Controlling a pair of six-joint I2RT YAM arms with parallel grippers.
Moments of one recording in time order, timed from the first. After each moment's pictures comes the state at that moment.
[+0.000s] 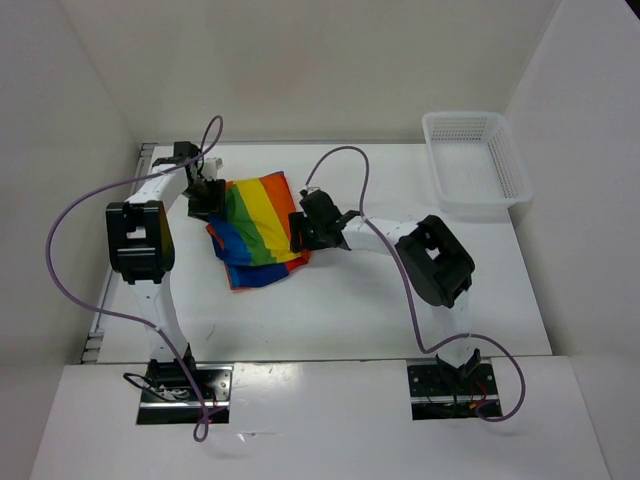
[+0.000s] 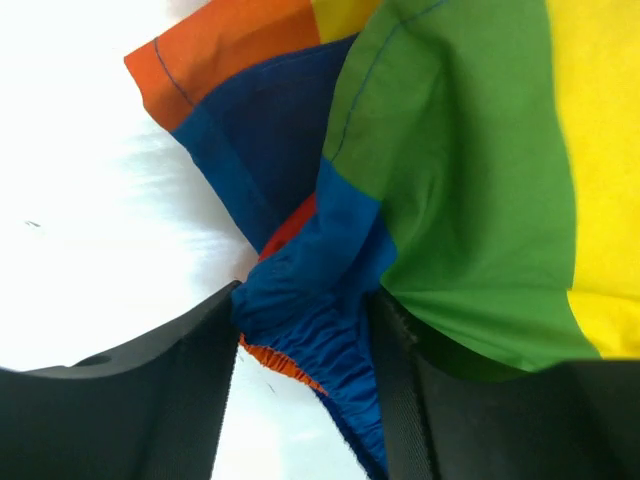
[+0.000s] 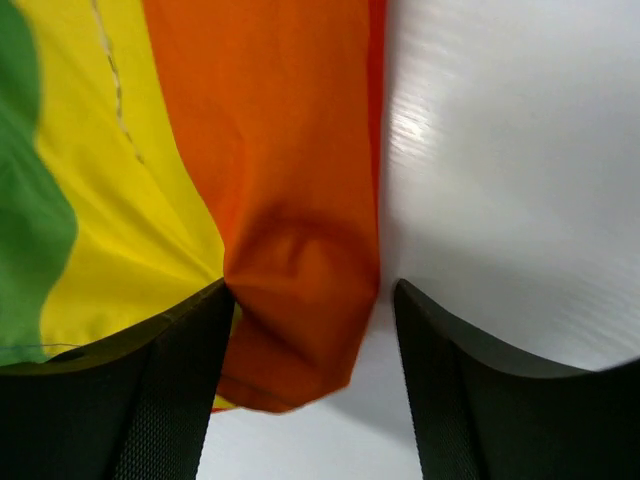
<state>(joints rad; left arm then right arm) 0.08 2.11 1.67 -0.81 0.22 0.07 0.73 2.04 1.36 -0.16 0.02 0.48</state>
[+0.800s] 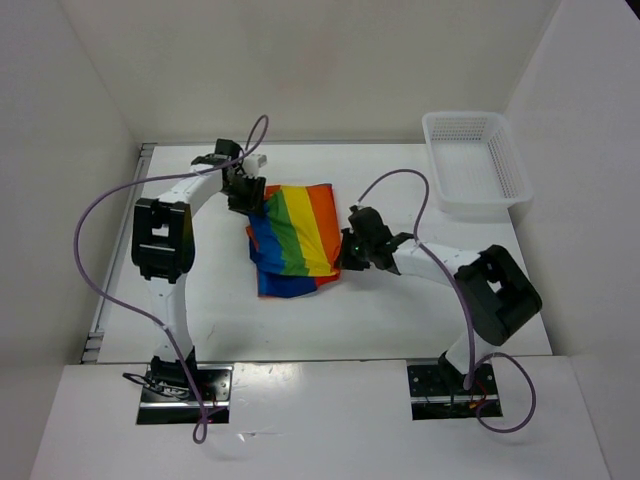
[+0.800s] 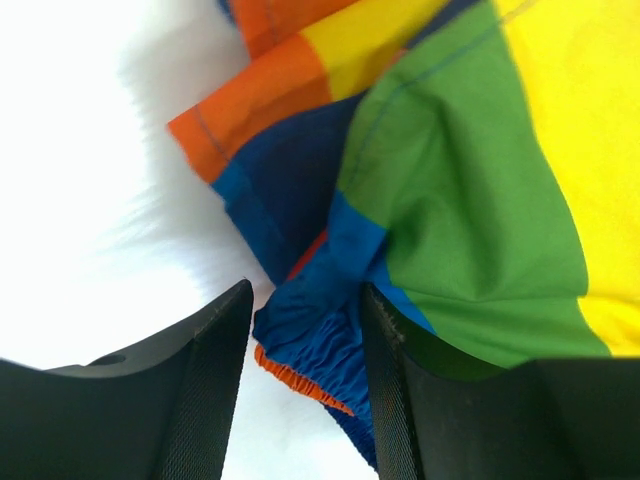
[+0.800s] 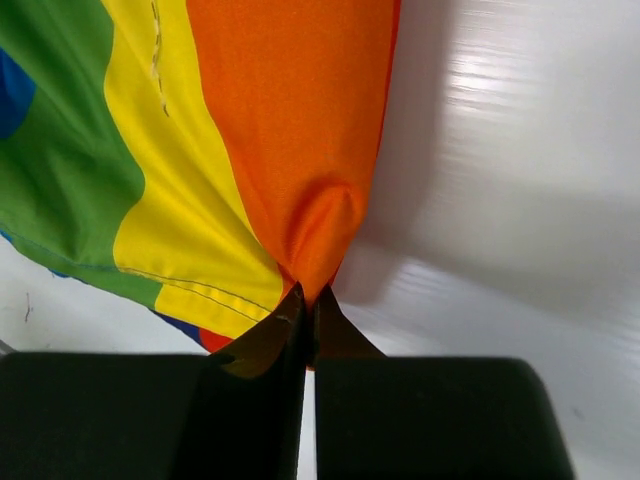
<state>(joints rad) -0.09 2.13 1.69 -0.72 0.35 0.07 0.63 1.65 0.89 -0.08 -0.11 0.65</state>
